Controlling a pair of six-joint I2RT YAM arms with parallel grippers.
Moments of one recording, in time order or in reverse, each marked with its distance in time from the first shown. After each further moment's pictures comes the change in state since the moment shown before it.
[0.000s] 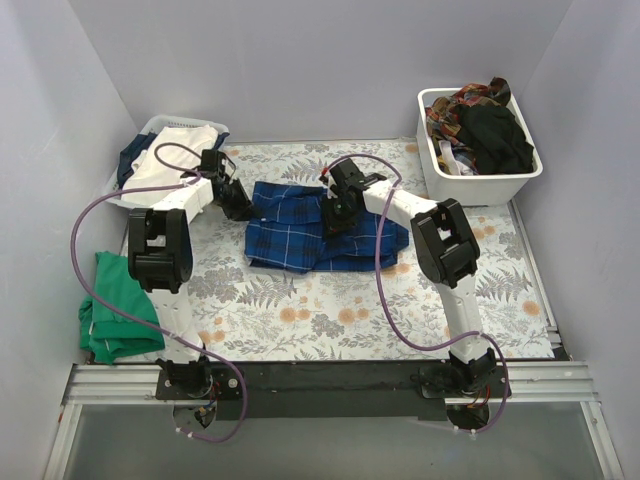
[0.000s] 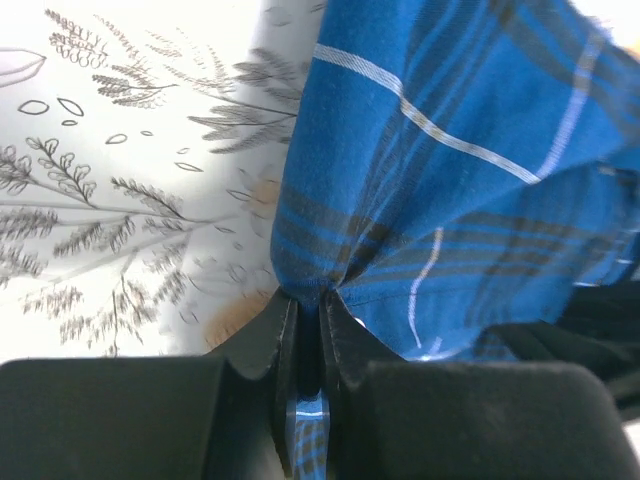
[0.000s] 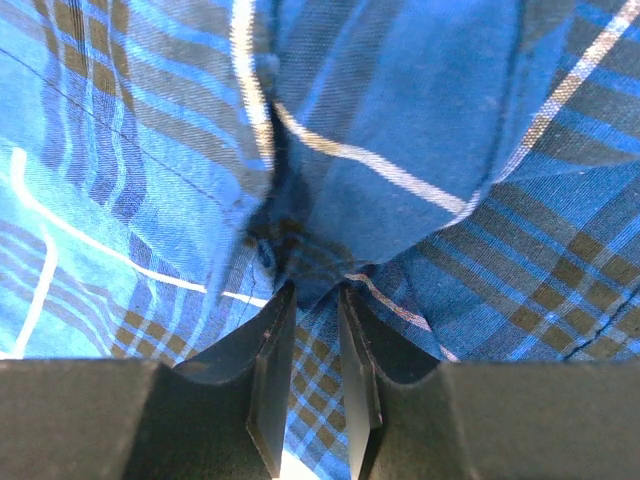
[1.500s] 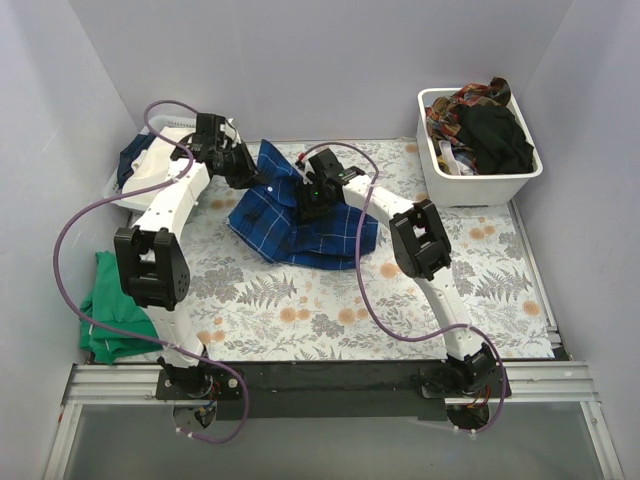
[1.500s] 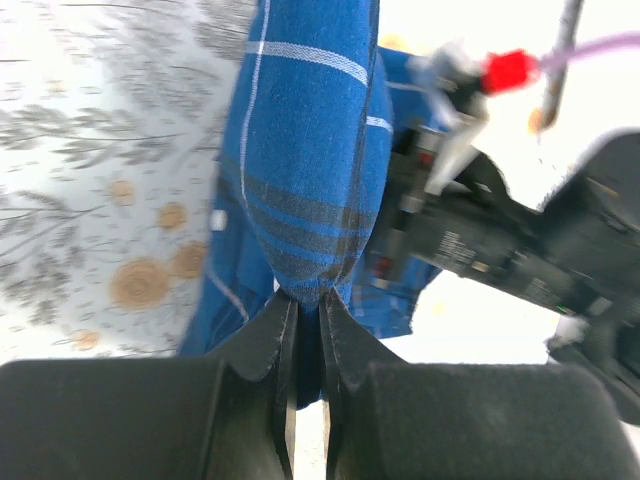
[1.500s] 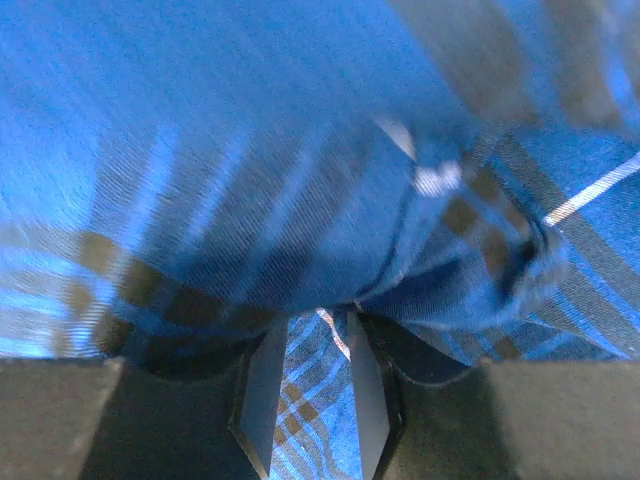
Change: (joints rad) left arm -0.065 -0.168 0.245 -0.176 0.017 0.043; right arm 0.044 0.229 0.358 0.052 -0.088 0.059
